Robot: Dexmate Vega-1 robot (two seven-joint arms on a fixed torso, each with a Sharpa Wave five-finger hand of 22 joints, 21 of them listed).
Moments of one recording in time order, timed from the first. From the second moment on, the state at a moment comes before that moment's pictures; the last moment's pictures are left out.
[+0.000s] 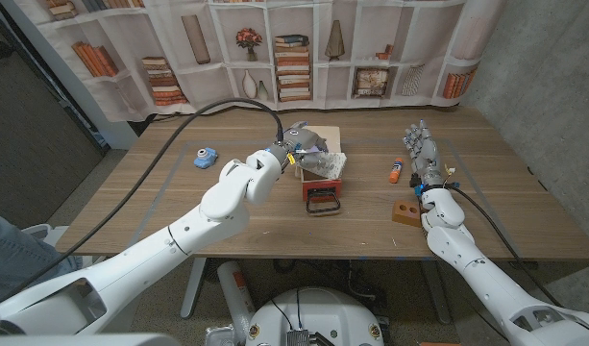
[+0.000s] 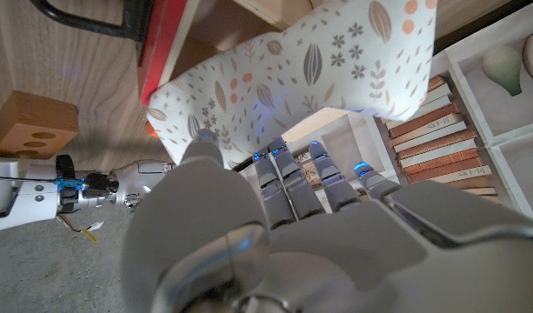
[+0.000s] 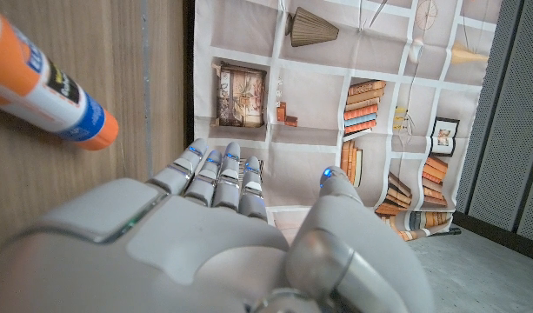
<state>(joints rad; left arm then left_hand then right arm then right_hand) 0.75 0.67 0.77 -2.12 1.00 0.46 -0.33 0.79 -0.02 0.13 0.03 0.29 0.57 -0.13 0.21 0.19 0.60 -0.16 0.19 0.25 0.24 -0.04 0.20 0.19 -0.10 0.07 0.20 0.18 -0.91 -0.39 -0.26 -1.20 0.75 0.51 -0.03 0.31 0.03 0.24 -0.07 0.20 0.25 0.04 0.20 0.19 0.29 0.08 0.23 0.19 0.15 0.02 0.19 0.18 0.17 -0.03 0.25 0.18</state>
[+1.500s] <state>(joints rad) 0.78 0.70 0.65 -2.20 0.90 0.45 -0.27 0.71 -0.02 0.09 0.07 0.30 0.54 -0.12 0.20 0.19 0.56 -0.15 0.19 0.25 0.24 -0.04 0.20 0.19 -0.10 0.09 0.20 0.18 -0.92 -0.39 -0.26 -1.23 0.74 0.50 -0.05 0.30 0.04 0.24 -0.07 0.20 0.25 0.04 0.20 0.19 0.29 0.08 0.23 0.19 0.15 0.02 0.19 0.18 0.17 -0.03 0.24 0.18</state>
